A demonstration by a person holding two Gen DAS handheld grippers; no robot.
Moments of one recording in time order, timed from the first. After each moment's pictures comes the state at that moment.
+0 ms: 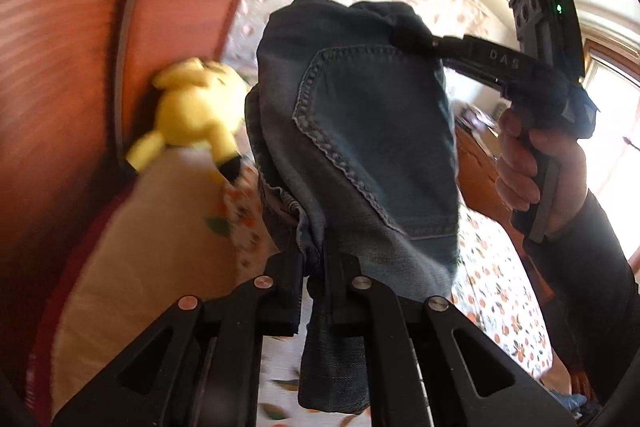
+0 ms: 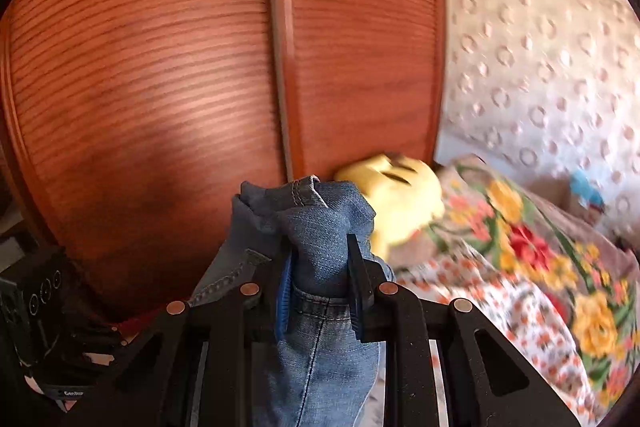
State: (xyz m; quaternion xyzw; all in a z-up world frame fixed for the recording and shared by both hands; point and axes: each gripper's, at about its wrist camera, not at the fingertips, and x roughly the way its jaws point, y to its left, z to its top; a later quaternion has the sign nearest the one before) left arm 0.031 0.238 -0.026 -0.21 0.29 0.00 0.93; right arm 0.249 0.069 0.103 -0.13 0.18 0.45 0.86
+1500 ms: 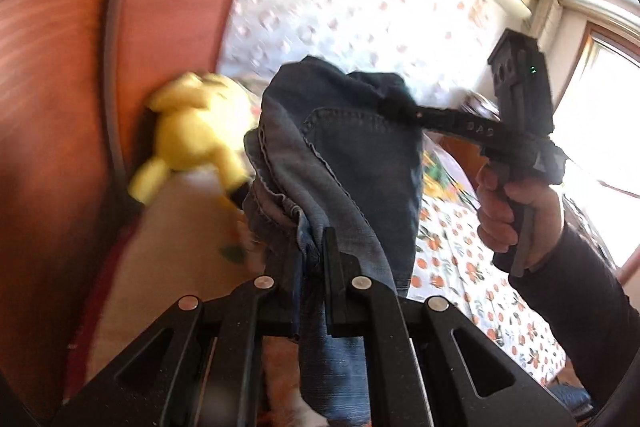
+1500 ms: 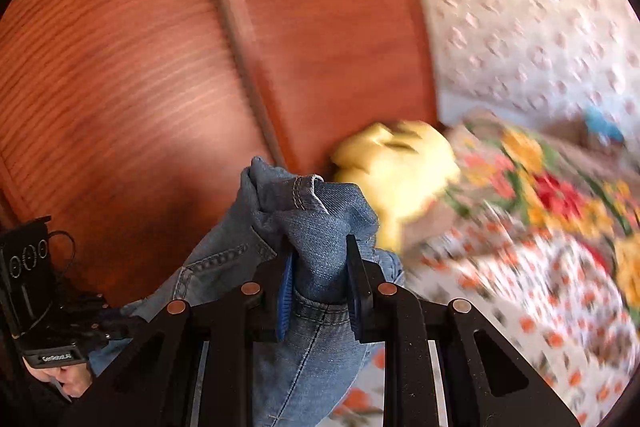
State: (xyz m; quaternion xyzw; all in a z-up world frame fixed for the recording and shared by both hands) left arm 0.094 0.255 -0.013 -0.18 0.33 -0.03 0.93; right arm 0.343 0.040 0.071 -0.04 0.27 0.44 0.86
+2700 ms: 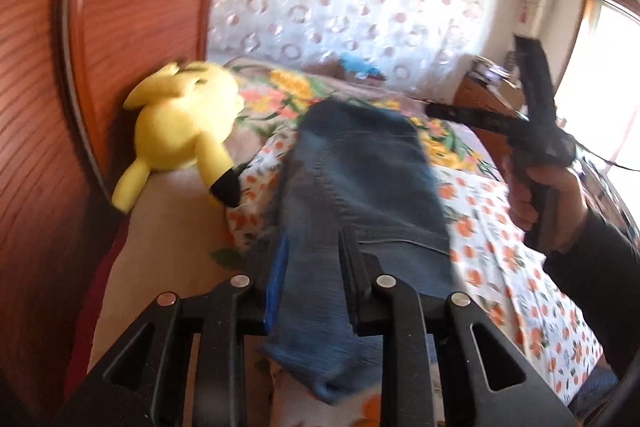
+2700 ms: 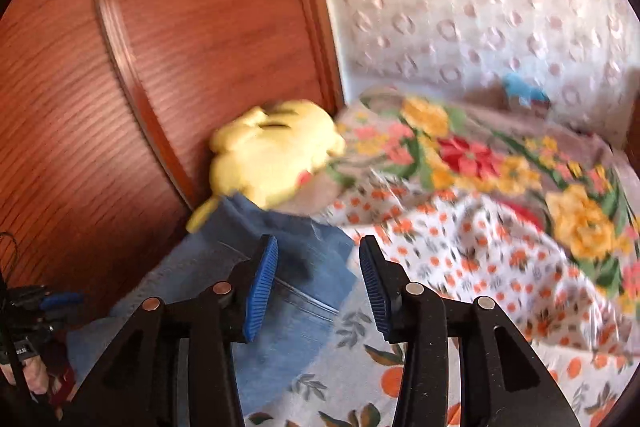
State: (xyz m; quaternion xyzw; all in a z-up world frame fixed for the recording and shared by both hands) left arm 0.143 0.218 -0.051 -0.11 0.35 -0.02 0.93; right arm 0.413 -0.017 0.025 -0.04 0.27 0.34 0.90
